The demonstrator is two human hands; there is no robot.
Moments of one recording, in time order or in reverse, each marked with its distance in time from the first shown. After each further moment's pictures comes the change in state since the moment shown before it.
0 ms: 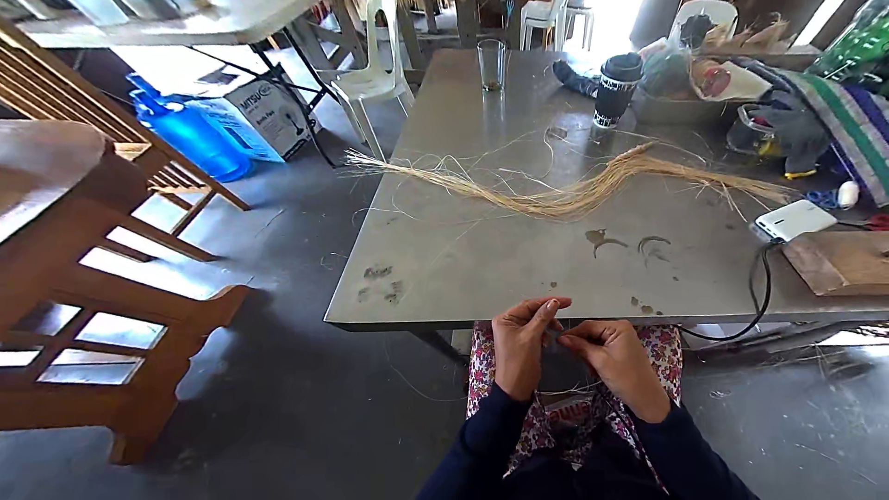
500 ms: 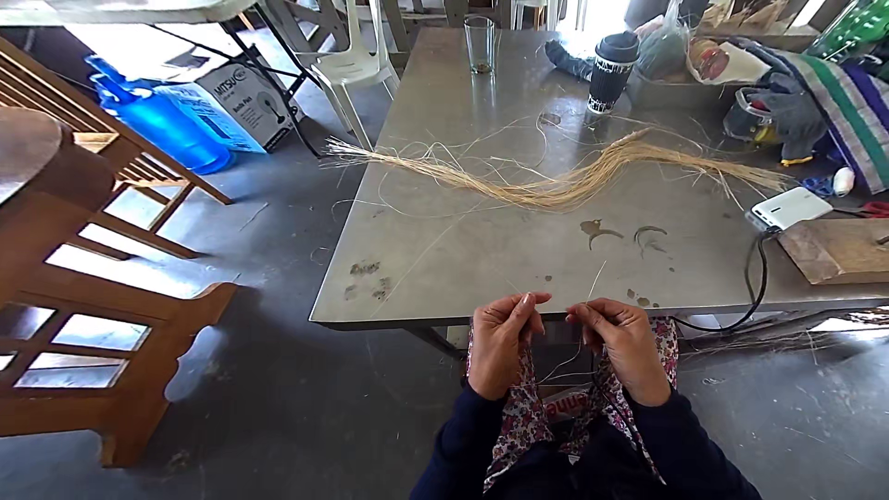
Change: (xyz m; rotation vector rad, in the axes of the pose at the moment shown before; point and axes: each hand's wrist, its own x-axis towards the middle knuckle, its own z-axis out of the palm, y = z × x) left_hand 0.002 0.011 -0.021 0.031 -0.111 -0.015; right_hand 0.009 0.014 -0.006 0.248 0.160 -0.065
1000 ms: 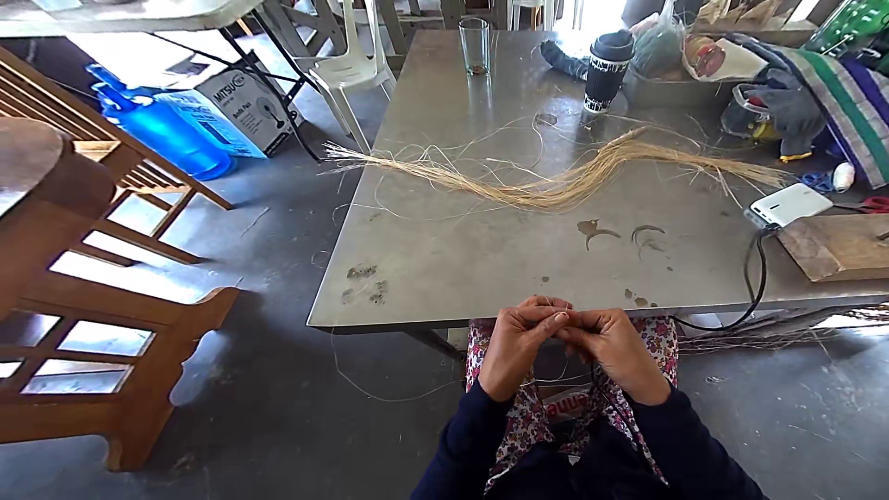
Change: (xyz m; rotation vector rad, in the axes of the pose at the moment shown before) left_hand 0.005 -0.008 0.005 0.187 -0.248 0.035; right_hand 0.000 -0.011 0.000 -0.049 -0.245 0.136
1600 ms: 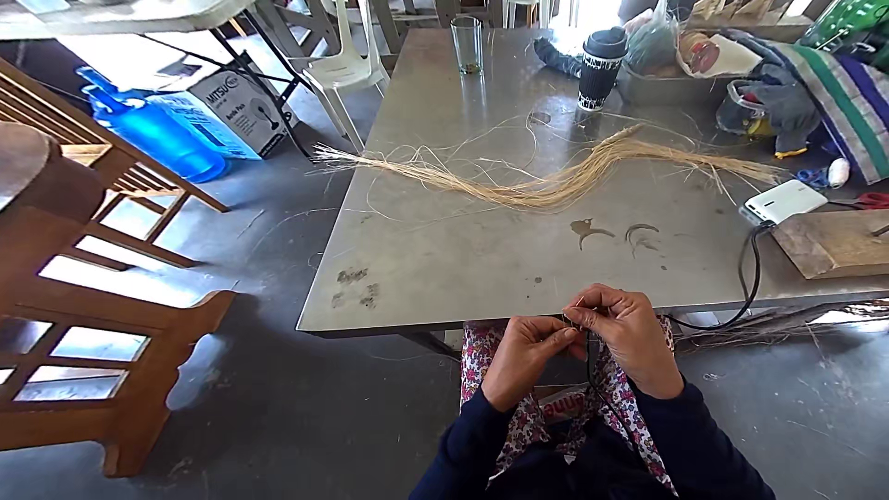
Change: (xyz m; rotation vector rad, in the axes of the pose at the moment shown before) left_hand -0.005 0.001 0.013 -0.126 -0.164 -0.159; right_hand 0.005 -0.012 -0.013 -0.038 0.176 -0.261
